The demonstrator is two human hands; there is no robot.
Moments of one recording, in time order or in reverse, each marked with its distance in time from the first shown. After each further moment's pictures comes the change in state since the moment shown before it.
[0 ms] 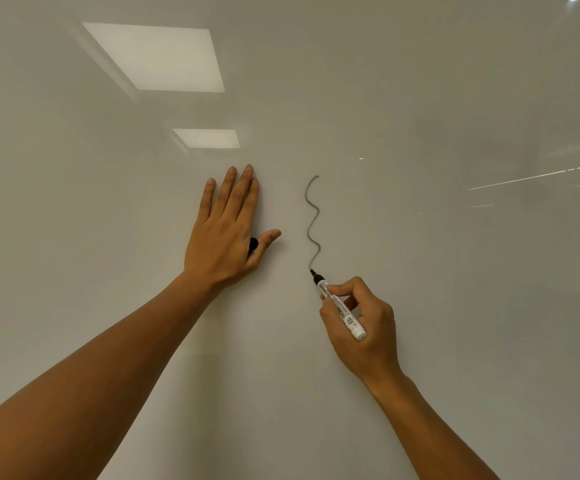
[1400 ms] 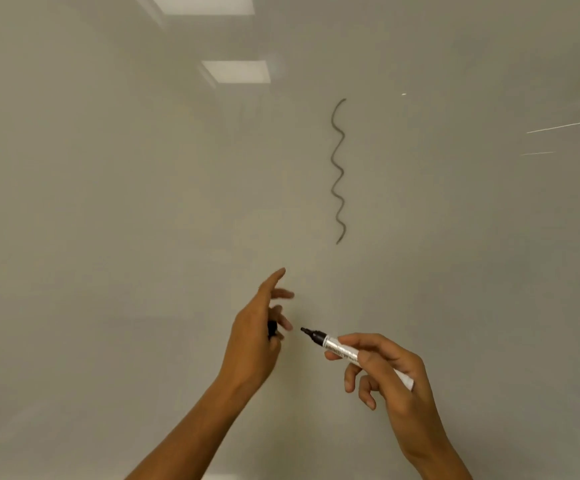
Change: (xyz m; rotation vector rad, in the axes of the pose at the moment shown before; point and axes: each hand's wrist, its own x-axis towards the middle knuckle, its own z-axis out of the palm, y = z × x) left_hand -0.219 0.114 -0.068 -1.022 -0.269 -0.554; right_hand -0.150 -0.073 -0.078 0.655 -0.380 0.575
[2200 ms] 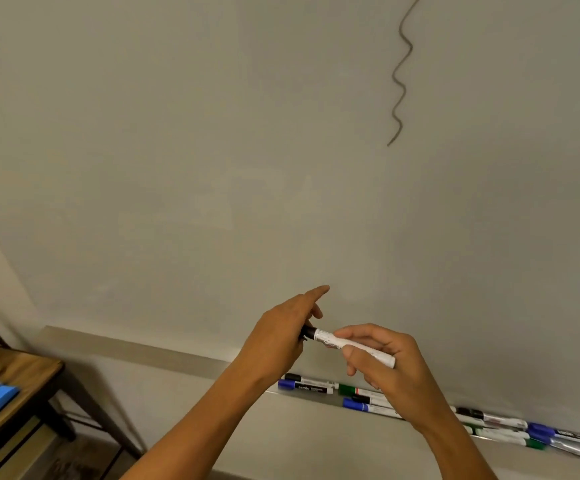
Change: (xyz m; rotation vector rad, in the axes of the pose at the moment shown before) left_hand -0.120 -0.003 0.013 0.310 -0.420 -0.258; right_hand -0.066 0.051 0.000 -0.078 -0.270 0.352
